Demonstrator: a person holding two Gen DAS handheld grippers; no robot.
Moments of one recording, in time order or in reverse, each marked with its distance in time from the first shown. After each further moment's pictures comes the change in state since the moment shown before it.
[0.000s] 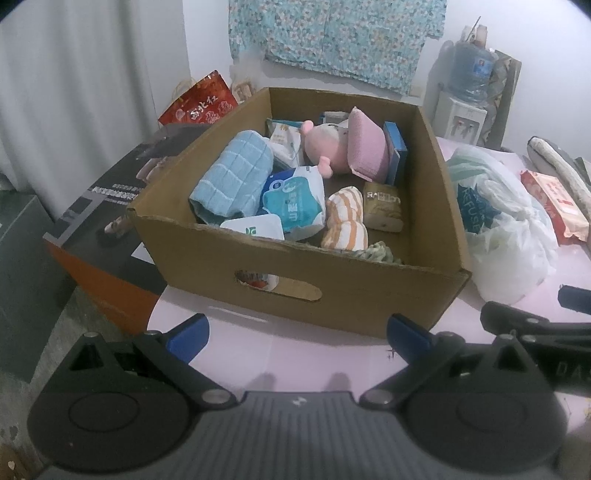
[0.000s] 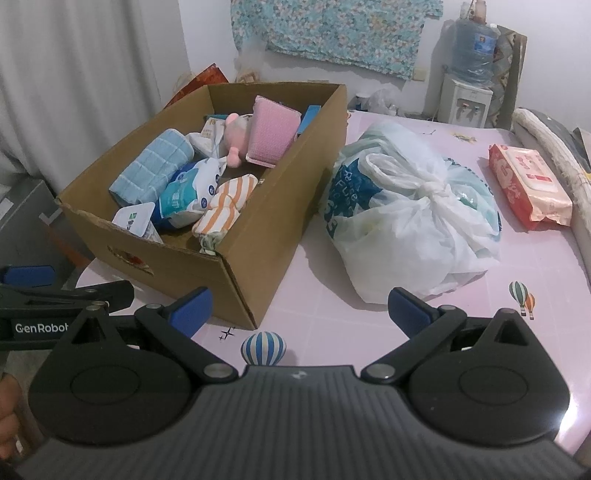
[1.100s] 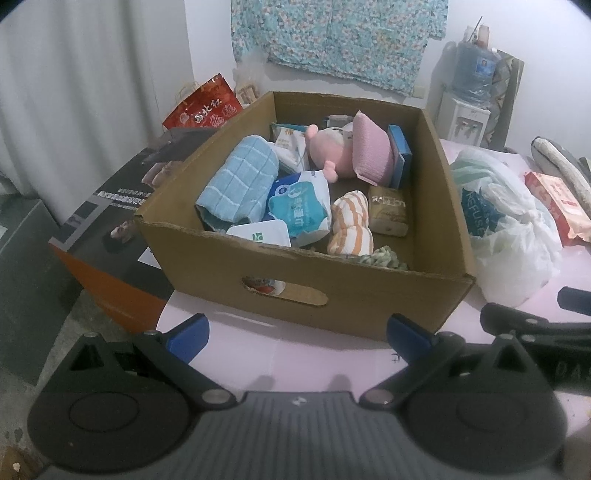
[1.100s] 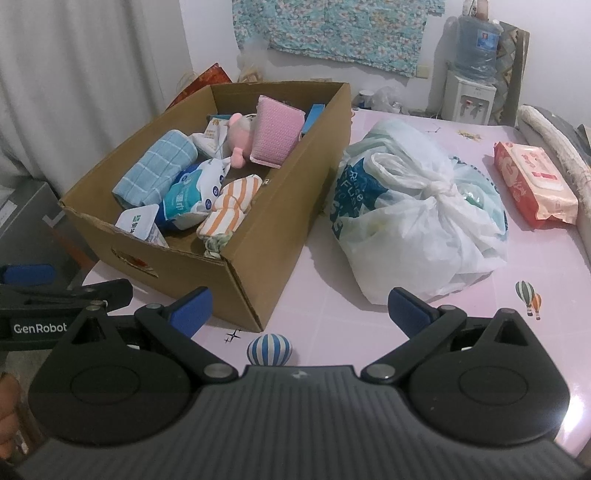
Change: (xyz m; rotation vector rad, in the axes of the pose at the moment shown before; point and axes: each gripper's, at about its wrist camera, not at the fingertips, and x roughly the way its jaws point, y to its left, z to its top) left arm -0.003 0.000 0.004 0.005 -0.007 0.019; right arm 0.002 -0.002 0.003 0.007 0.006 0.022
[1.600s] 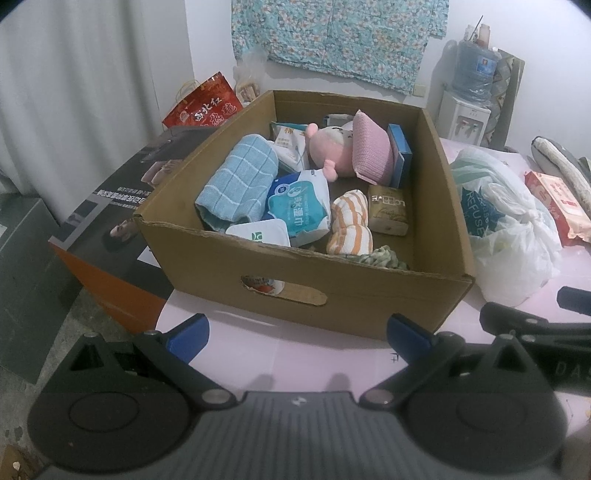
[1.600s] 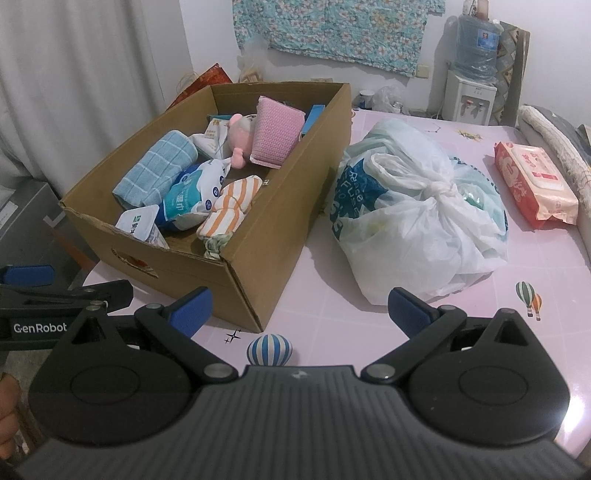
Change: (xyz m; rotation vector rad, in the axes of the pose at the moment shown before) left arm -0.001 0.000 0.000 -0.002 0.002 0.000; right arm -0.001 0.000 0.000 0.000 -0.004 0.002
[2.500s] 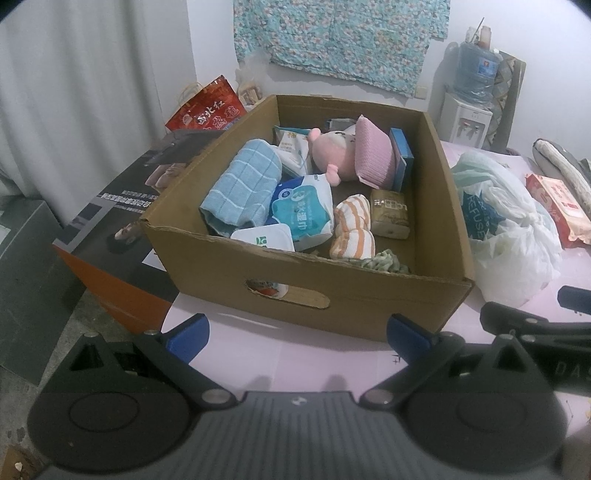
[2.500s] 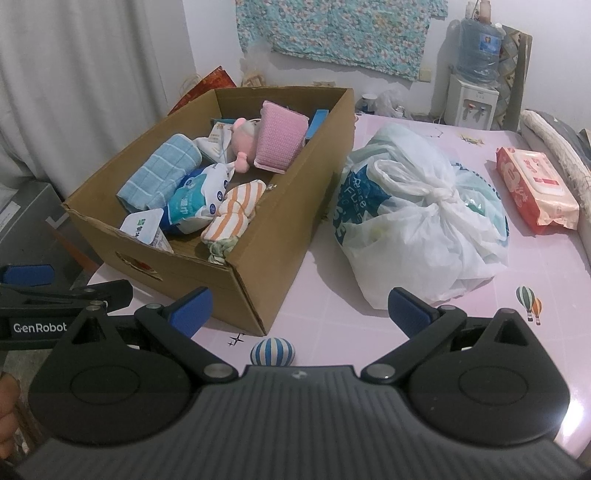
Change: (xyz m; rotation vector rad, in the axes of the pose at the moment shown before) left arm -0.003 0.001 0.002 0.002 -0.005 0.005; right arm -0.002 0.002 0.004 -0.005 -0.005 0.002
